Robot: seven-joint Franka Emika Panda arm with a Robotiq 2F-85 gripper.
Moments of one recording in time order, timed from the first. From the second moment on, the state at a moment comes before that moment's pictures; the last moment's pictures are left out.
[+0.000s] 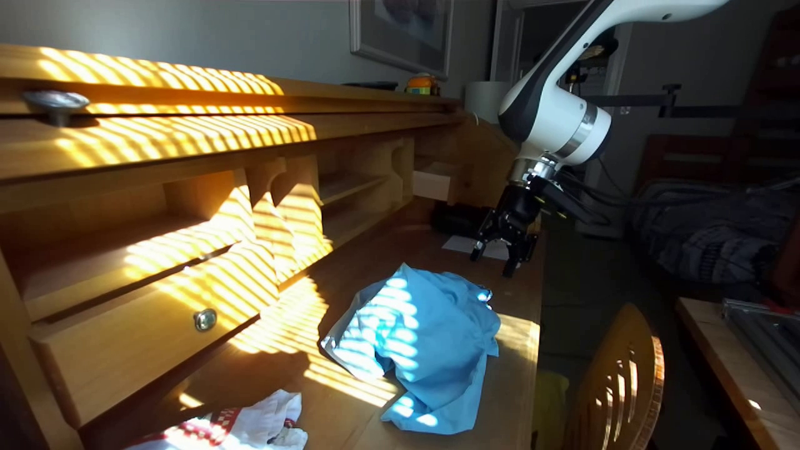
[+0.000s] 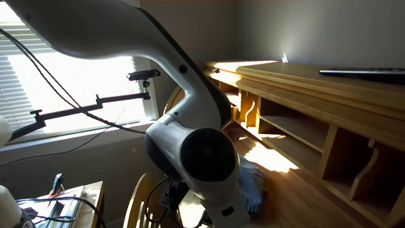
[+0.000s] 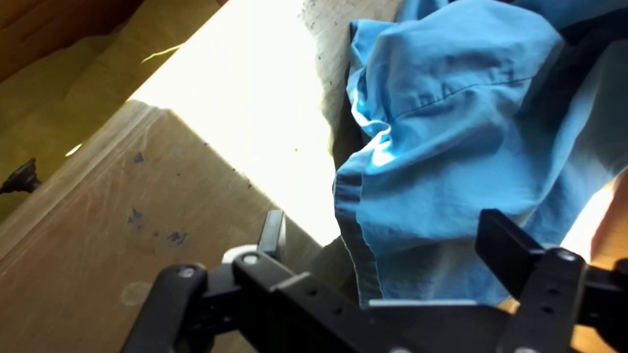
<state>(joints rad) -0.17 0.26 -0.10 -2.35 1.03 2.46 -0.39</state>
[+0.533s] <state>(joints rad) -0.17 0.36 -0.06 -2.30 1.06 2.47 -0.42</state>
